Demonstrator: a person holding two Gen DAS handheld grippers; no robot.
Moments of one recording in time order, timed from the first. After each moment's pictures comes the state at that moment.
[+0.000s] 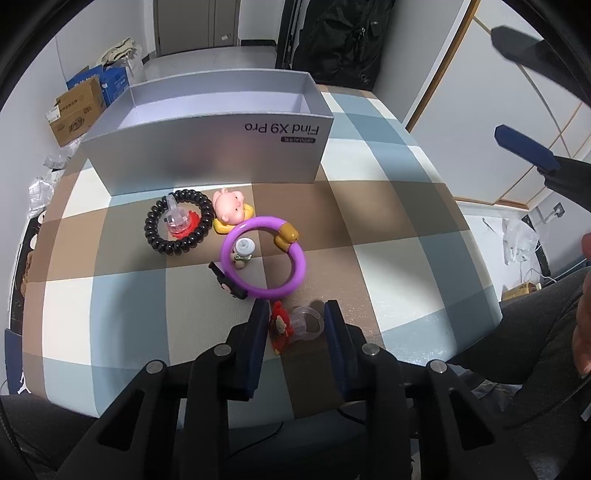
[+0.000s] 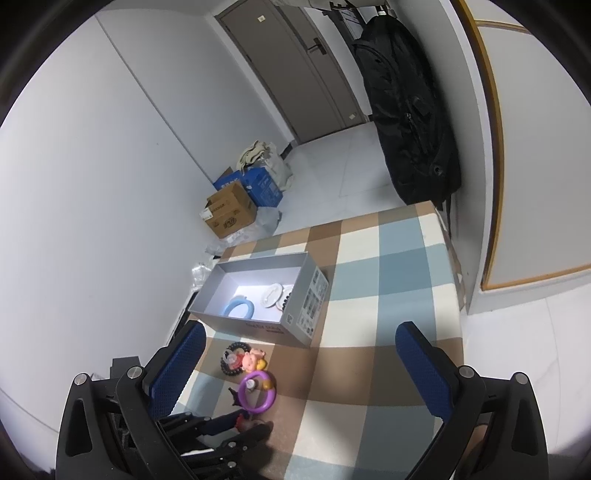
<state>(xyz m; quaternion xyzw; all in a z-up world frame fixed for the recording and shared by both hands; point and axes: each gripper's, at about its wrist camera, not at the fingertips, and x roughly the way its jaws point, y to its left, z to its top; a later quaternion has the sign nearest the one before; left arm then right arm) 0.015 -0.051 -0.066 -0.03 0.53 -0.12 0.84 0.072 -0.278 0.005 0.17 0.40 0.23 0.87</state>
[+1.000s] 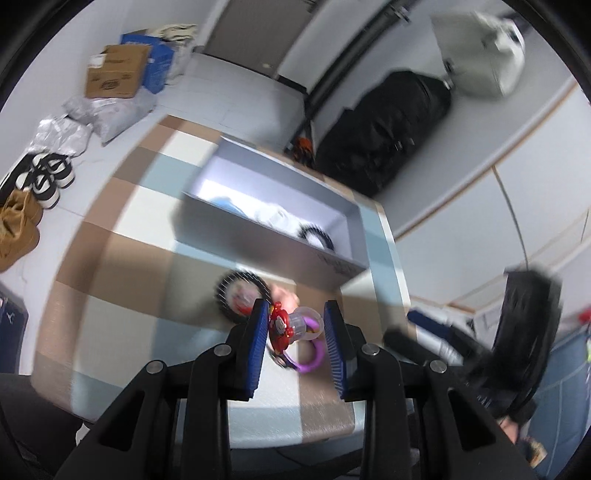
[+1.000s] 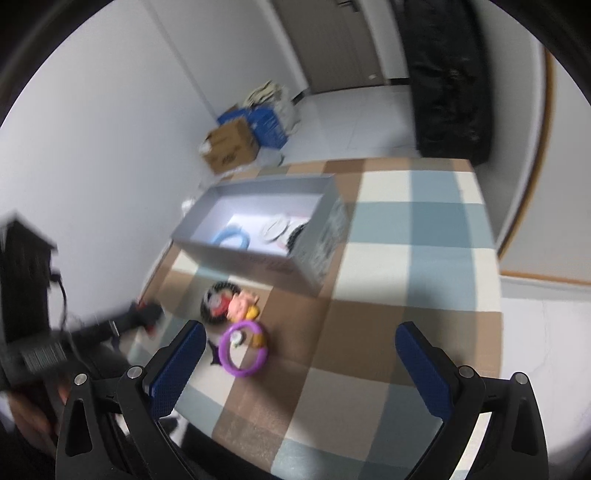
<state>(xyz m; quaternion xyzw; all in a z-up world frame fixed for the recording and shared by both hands) 0.036 0.045 -0.018 -0.25 0.45 -0.12 0.85 0.071 -0.215 -0.038 0.05 0.47 0.26 0.84</state>
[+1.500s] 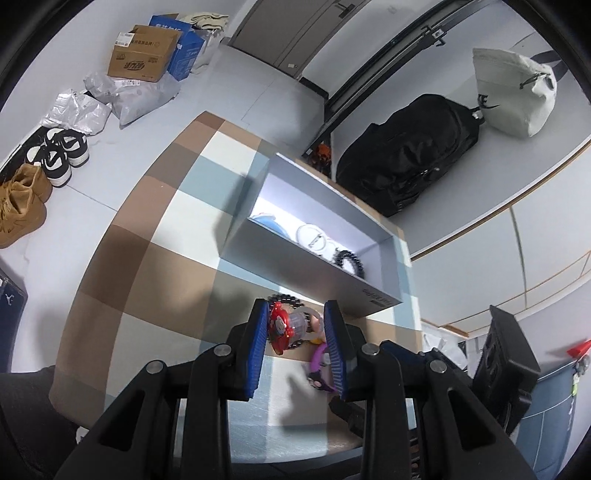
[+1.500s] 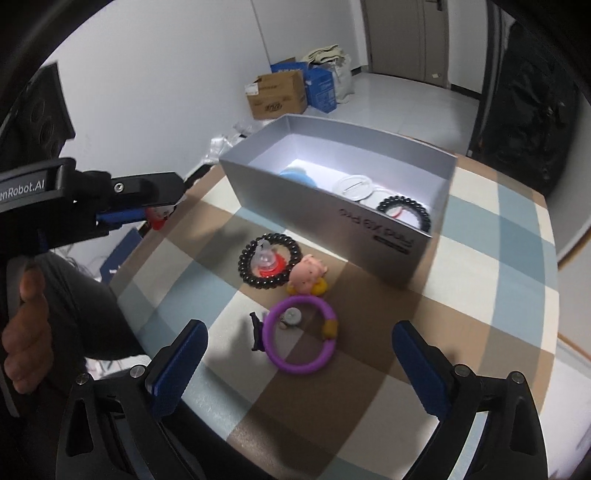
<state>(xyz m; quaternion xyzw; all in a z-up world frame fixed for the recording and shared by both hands) 0.054 0.075 -0.037 -0.28 0.46 -0.10 0.83 0.057 -0.138 -0.063 -0.08 0.48 0.32 0.81</state>
